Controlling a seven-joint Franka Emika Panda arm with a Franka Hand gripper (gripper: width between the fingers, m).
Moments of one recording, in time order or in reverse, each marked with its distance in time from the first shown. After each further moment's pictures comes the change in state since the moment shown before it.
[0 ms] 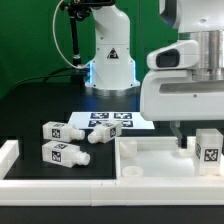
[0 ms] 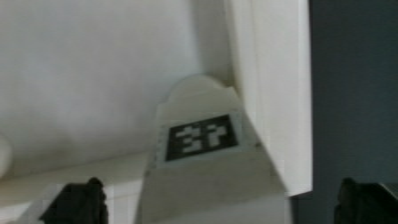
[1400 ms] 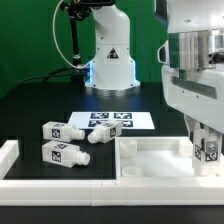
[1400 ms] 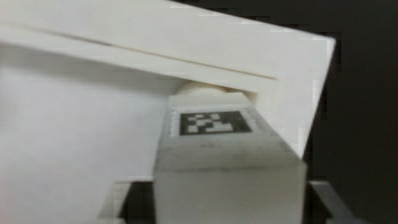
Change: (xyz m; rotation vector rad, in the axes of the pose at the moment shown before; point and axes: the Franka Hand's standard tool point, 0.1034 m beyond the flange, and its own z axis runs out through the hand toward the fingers) arm 0.000 0.009 -0.002 0.010 -0.030 1.265
